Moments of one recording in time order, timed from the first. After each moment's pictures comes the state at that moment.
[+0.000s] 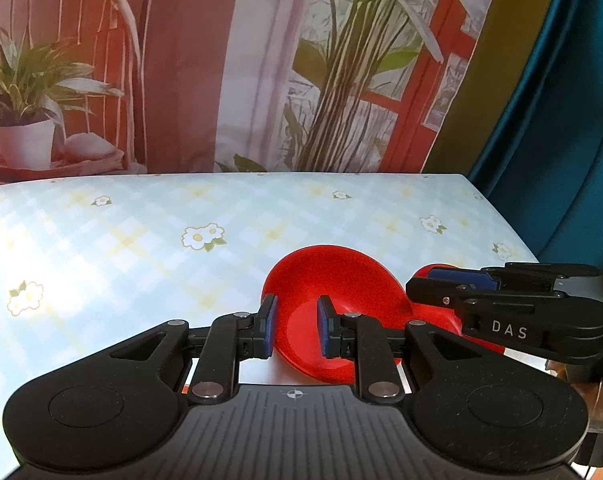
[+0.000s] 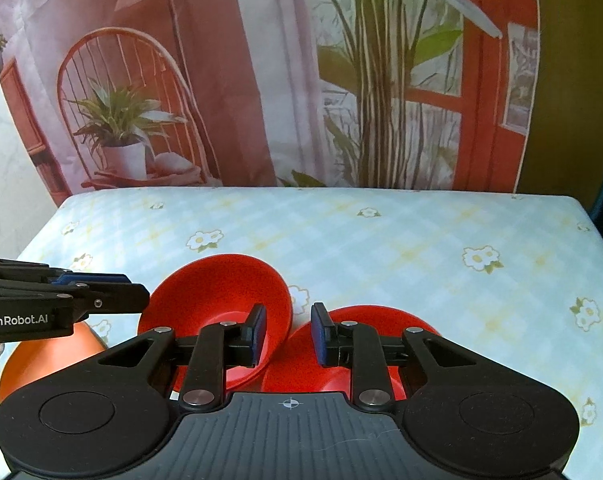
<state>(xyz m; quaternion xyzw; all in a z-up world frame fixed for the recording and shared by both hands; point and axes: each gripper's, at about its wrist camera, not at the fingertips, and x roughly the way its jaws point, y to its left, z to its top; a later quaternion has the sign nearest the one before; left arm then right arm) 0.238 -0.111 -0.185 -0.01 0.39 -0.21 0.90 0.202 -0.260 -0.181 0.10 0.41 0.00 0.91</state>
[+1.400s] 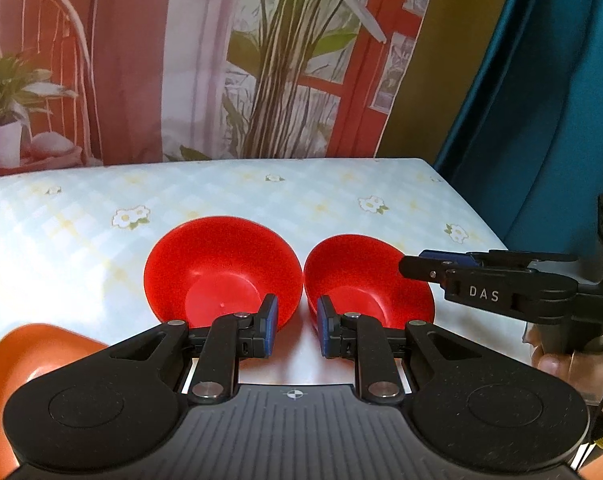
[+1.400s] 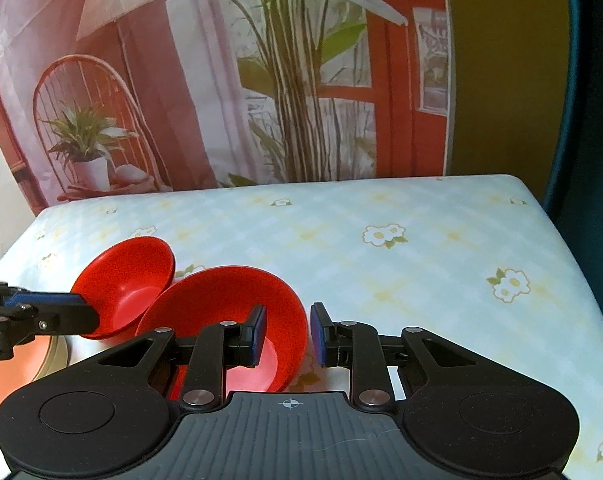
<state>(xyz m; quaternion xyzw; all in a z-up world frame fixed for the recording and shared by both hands) 0.188 -0.164 -0.186 0.00 0.39 -0.23 0.89 0.147 -0.341 -0.193 0.12 0.39 -0.03 0.91</state>
